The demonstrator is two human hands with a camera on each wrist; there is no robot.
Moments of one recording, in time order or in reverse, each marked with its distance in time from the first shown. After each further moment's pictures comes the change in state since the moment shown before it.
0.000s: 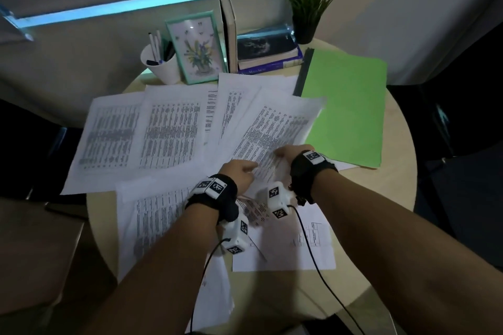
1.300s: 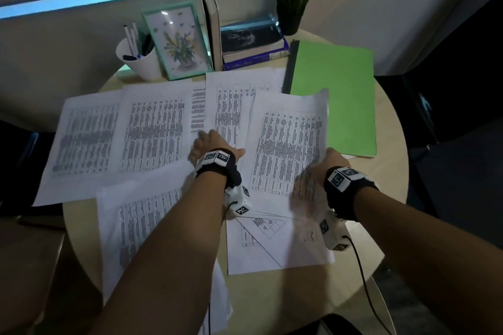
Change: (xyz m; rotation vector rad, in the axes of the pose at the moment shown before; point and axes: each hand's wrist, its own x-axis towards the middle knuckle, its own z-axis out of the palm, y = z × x) left_hand 0.074 0.001 -0.009 0.295 0.315 -0.279; right_hand 0.037 0.077 -0.056 -0.506 0.252 -0.189
